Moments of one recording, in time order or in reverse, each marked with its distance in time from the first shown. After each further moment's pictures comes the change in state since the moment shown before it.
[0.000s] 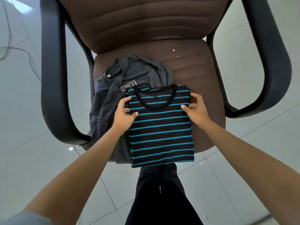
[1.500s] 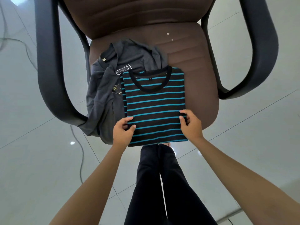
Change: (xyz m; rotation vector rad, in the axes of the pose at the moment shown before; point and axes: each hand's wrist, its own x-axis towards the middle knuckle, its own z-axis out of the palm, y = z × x) left_hand -0.104 -0.065 0.015 0.203 0.161 -0.059; right_hand -0.098 0.083 0.014 -0.222 0.096 -0.301
